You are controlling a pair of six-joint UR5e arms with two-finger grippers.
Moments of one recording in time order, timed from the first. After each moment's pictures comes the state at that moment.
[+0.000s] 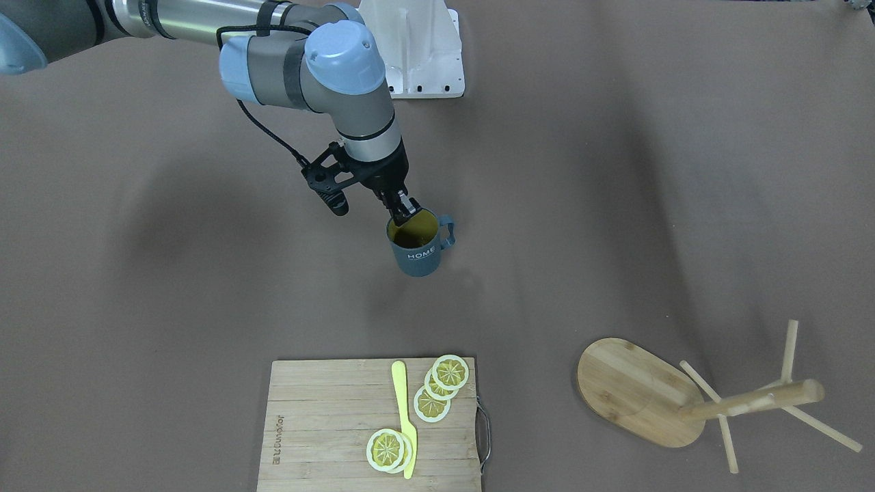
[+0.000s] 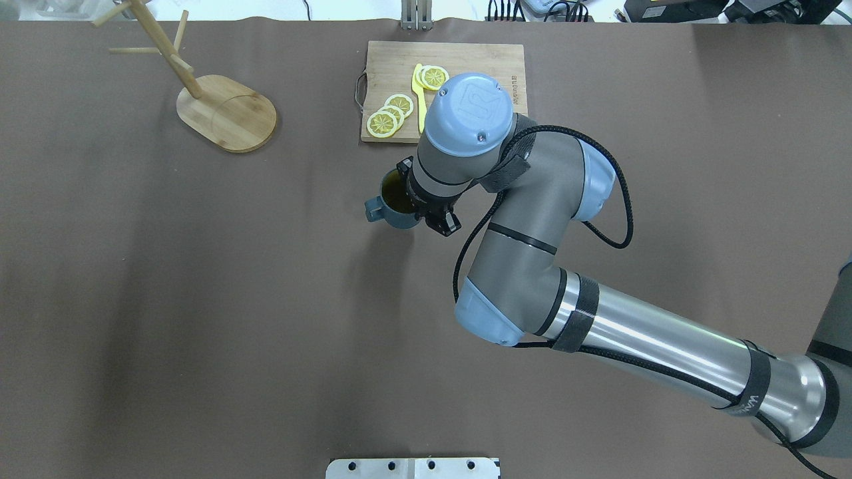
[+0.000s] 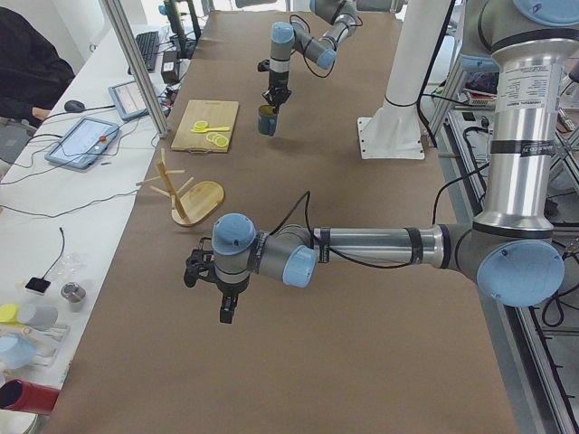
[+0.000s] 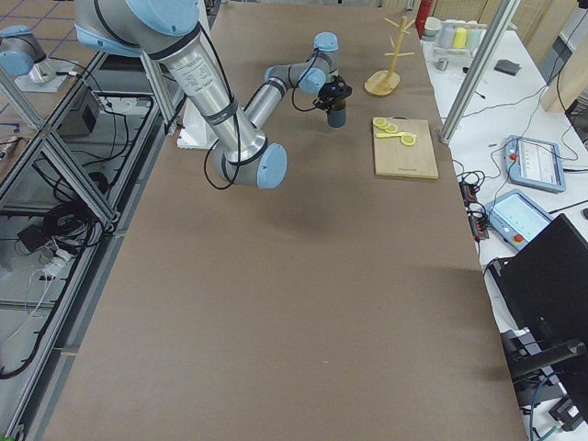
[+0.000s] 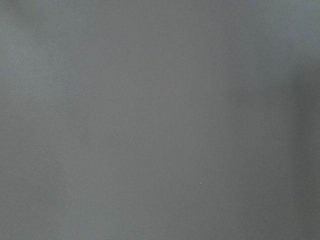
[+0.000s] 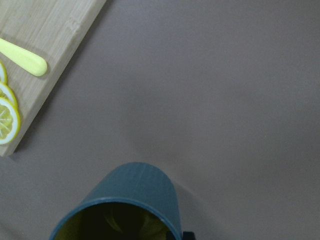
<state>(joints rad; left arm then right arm) -1.51 -1.58 -1.53 -1.89 -2.29 -0.16 0.57 -0.75 1.55 -1.48 1.91 2.19</state>
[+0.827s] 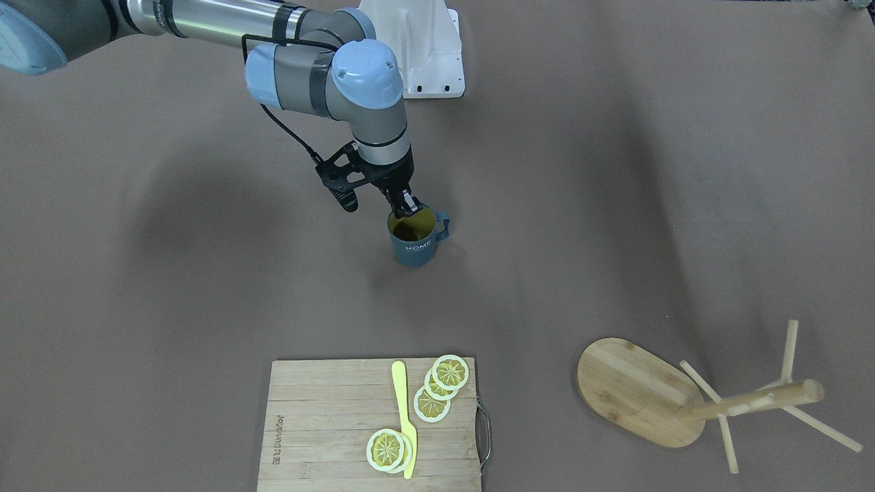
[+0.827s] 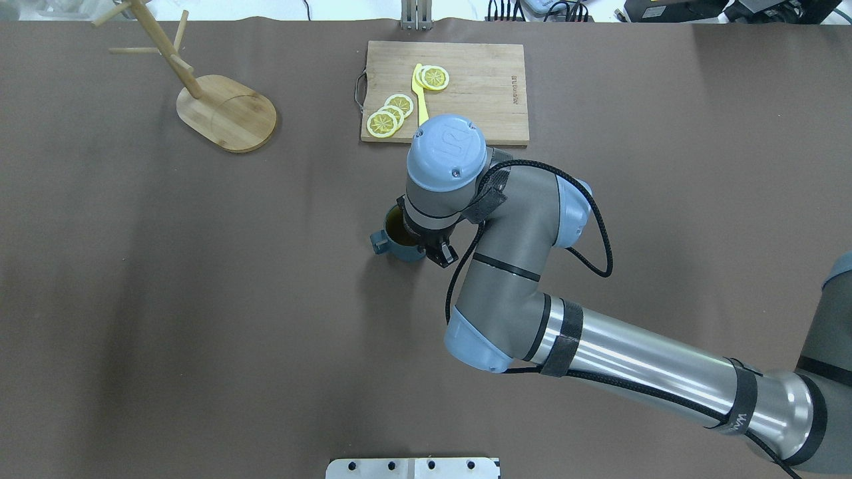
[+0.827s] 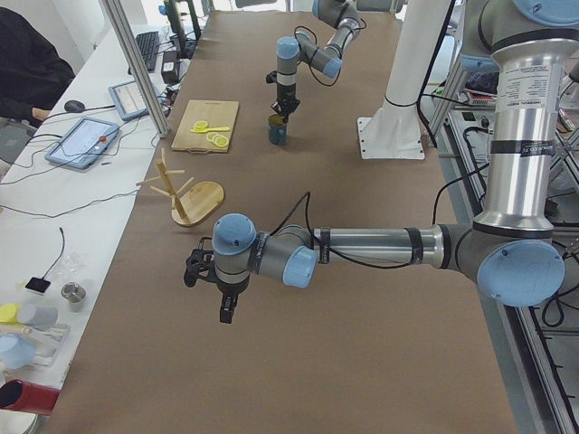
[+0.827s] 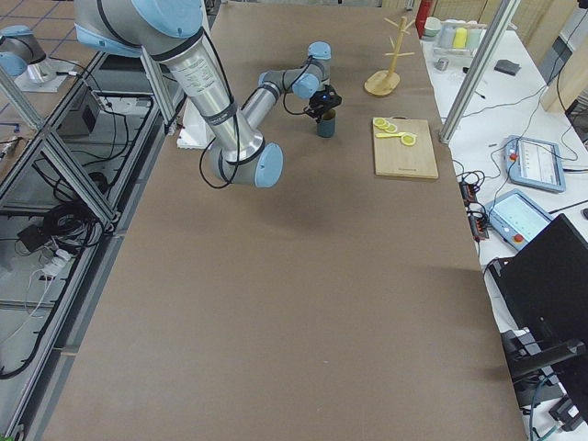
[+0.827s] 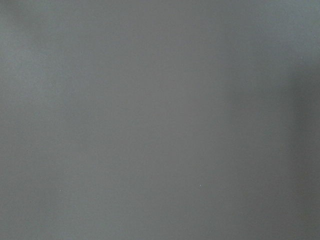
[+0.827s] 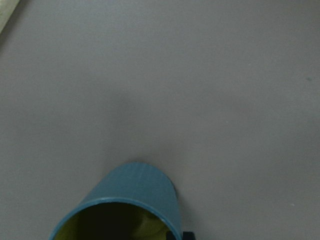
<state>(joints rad) -1.51 -1.58 -1.53 -1.89 -2.29 -0.16 0.52 -0.75 1.54 -1.56 1.91 2.19</state>
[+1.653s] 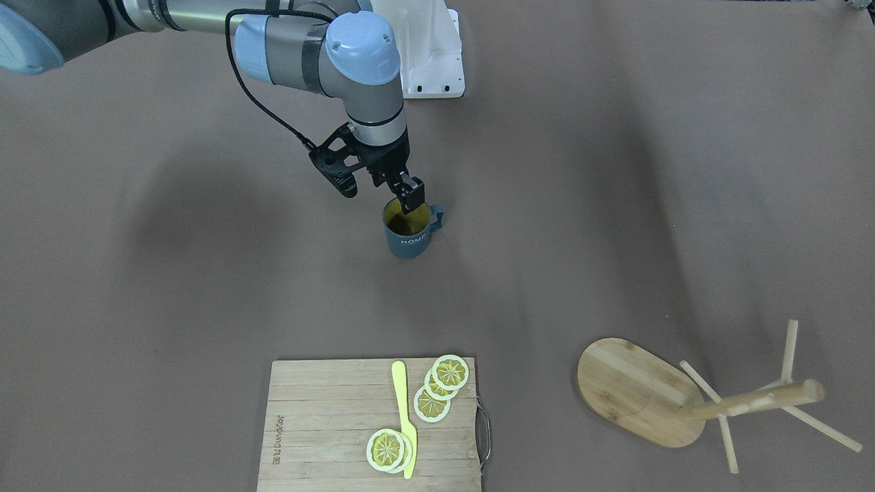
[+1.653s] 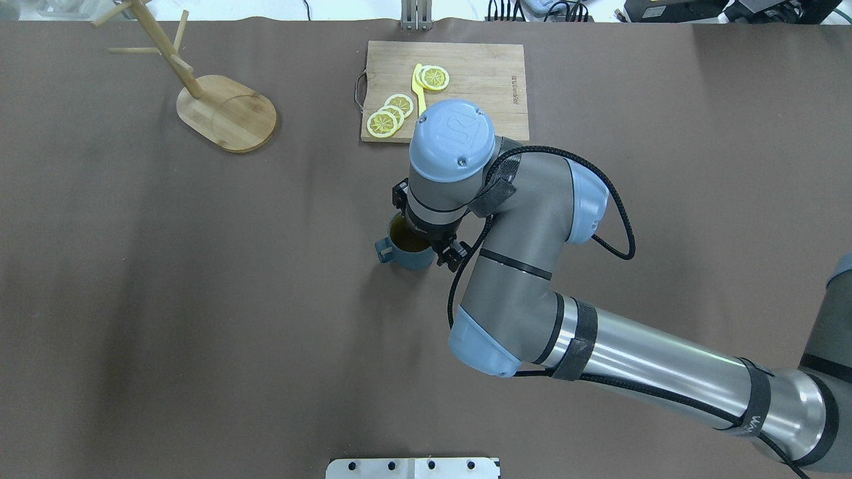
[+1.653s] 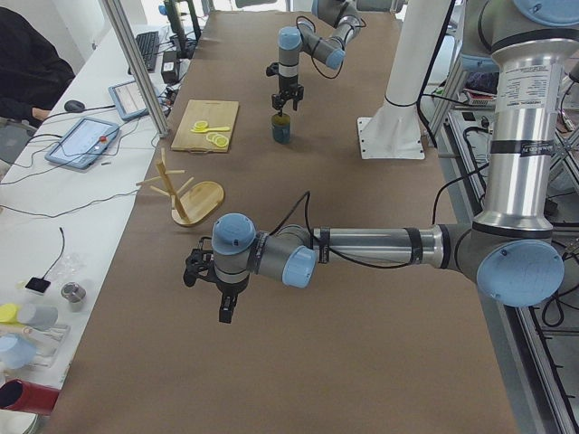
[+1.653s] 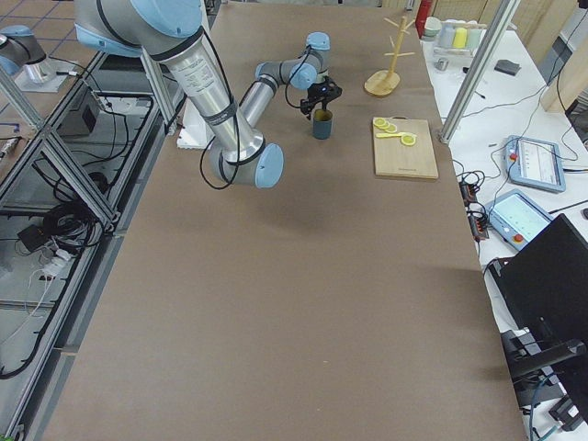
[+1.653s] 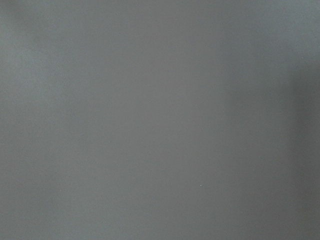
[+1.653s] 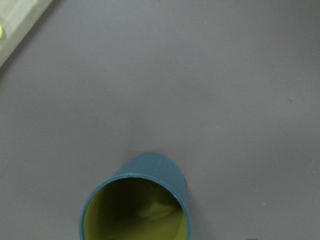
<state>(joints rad) -1.51 -1.58 -1.53 -1.89 -2.29 -0.16 0.53 -0.77 1.64 -1.65 1.92 2.04</state>
